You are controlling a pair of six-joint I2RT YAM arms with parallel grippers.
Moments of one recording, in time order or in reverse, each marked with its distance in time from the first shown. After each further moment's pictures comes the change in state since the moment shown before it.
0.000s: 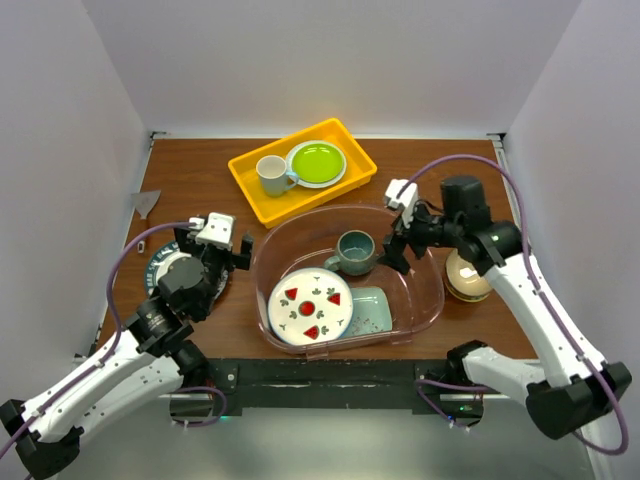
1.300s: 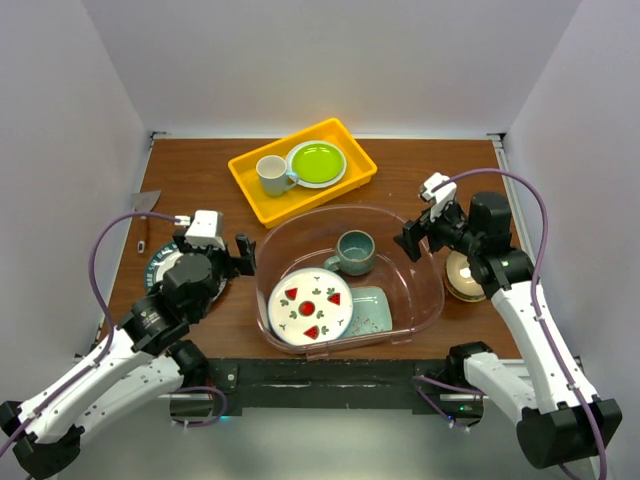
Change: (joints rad) left arm 0.006 0.010 0.061 -0.231 0.062 -0.408; right arm -0.240 -0.203 -0.270 0.366 0.101 0.183
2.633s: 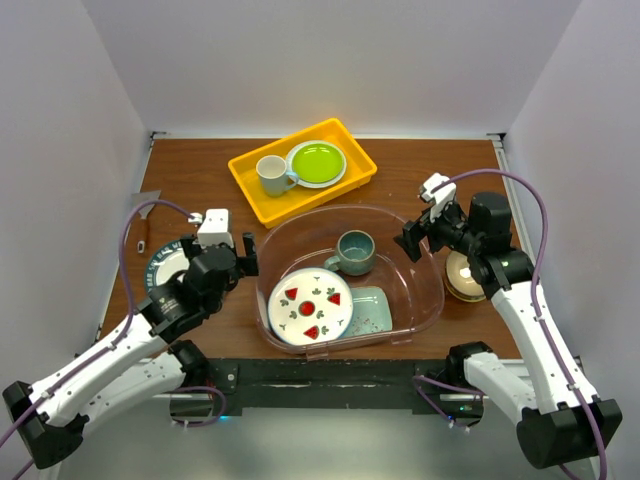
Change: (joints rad) left arm 0.000 0.132 0.013 -0.116 -0.095 -0.136; right arm 0.000 -0.003 -0.002 0.000 0.000 -0.014
